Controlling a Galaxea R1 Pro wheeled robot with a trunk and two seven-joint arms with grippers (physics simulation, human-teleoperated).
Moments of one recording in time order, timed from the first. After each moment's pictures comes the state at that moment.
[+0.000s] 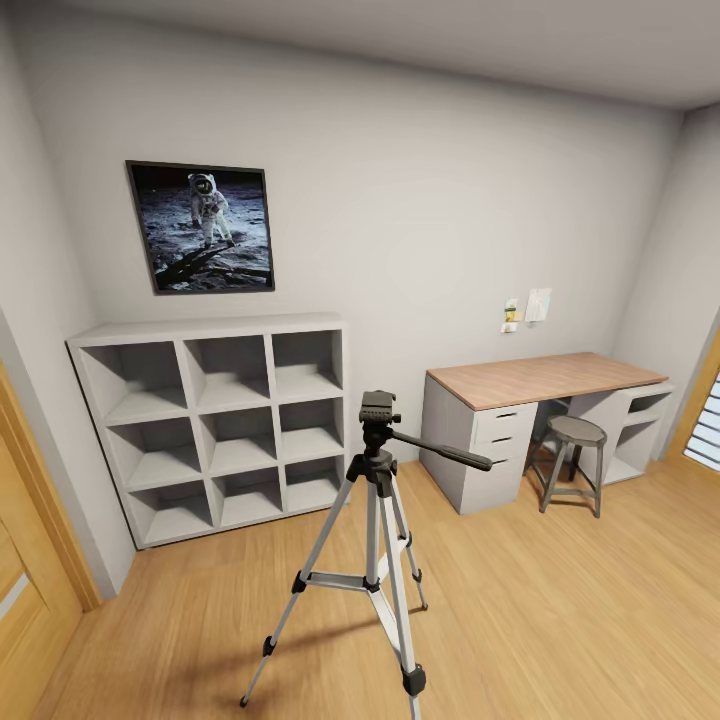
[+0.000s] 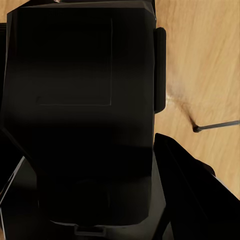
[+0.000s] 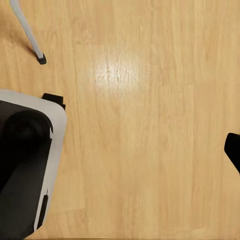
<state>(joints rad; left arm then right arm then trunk) -0.22 0.01 -0.40 -0.01 0.94 -0.01 -0.06 -0.05 -0.16 -0.09 -0.15 0.33 -0.13 0.00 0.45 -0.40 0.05</state>
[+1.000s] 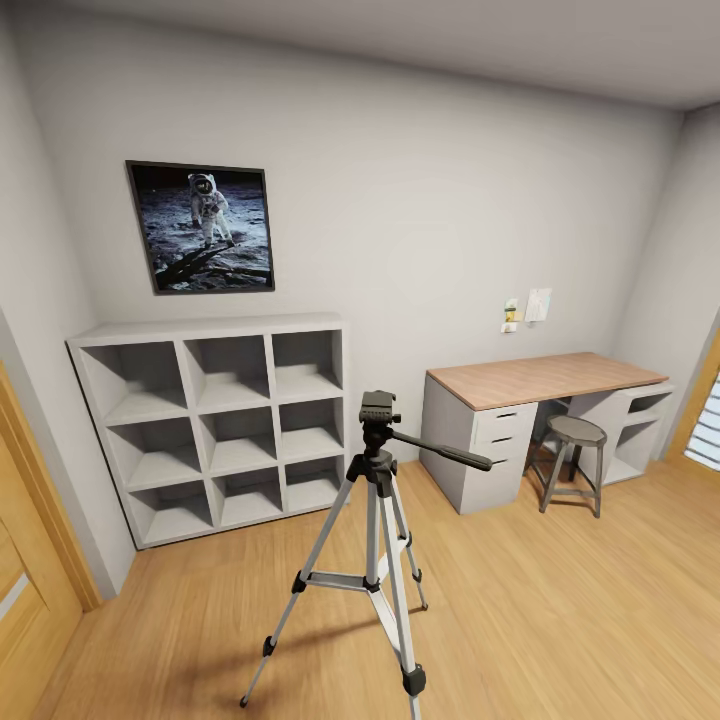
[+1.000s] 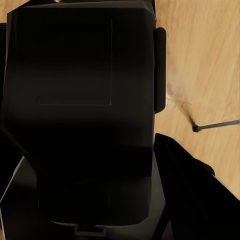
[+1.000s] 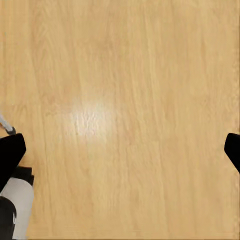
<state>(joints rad) -0.22 0.01 -0.40 -0.01 0.94 -0.01 -0.06 -0.06 -0.16 -0.10 -0.44 0.32 -0.04 -0.01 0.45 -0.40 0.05</state>
